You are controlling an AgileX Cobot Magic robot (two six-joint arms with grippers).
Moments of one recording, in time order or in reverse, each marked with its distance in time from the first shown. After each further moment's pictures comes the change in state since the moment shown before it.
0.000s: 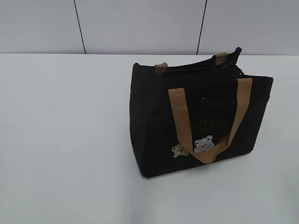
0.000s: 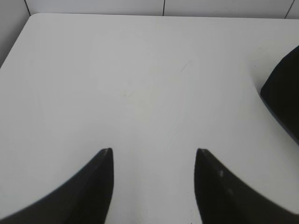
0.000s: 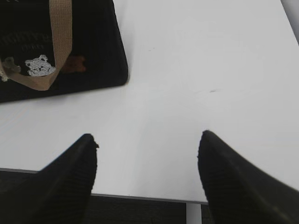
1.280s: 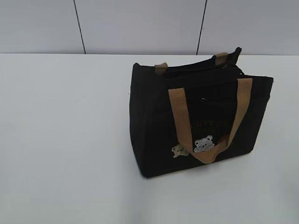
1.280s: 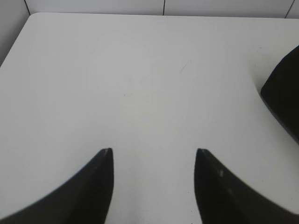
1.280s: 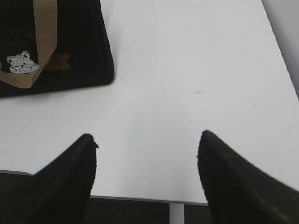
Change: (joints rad) left arm 0.000 0.000 0.001 0.000 0.000 0.000; right arm -0.062 0.000 0.000 -0.004 -0.002 -0.073
